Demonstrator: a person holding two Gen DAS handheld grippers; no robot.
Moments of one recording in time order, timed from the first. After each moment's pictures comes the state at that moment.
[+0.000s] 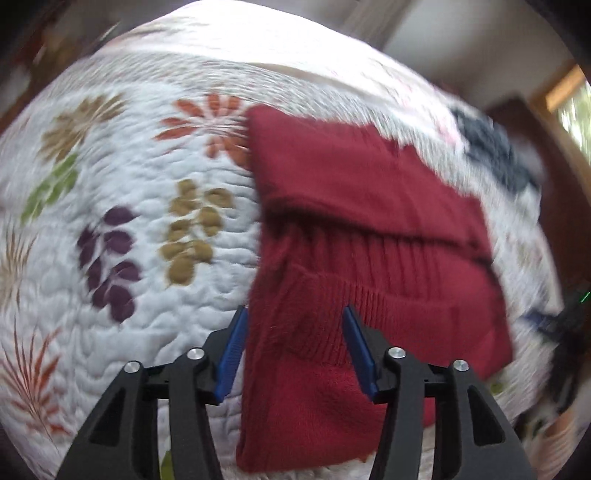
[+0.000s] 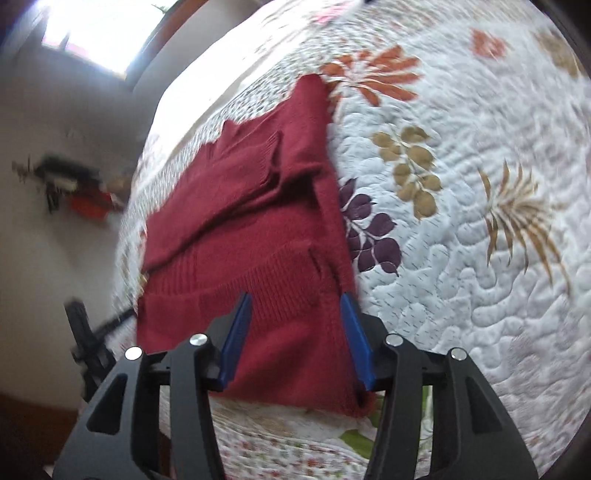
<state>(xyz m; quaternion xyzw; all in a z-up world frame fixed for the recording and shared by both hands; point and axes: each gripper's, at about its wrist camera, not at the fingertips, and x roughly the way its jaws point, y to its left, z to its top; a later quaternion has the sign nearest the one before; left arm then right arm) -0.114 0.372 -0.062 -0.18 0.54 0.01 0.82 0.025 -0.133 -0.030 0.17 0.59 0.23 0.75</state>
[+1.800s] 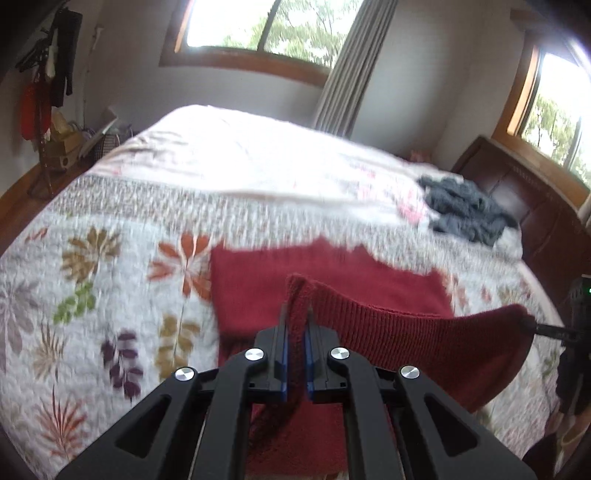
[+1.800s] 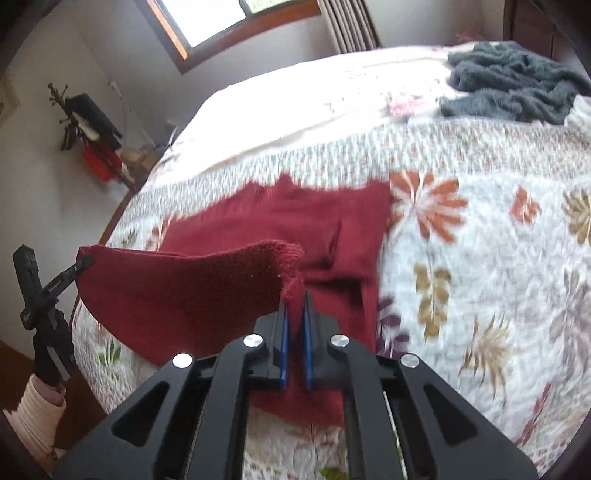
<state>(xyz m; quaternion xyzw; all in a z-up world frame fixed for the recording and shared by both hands) -0.110 0.350 0.075 -0.17 0.34 0.04 0.92 0.044 -0.093 0.073 0.05 0.49 0.27 0.83</state>
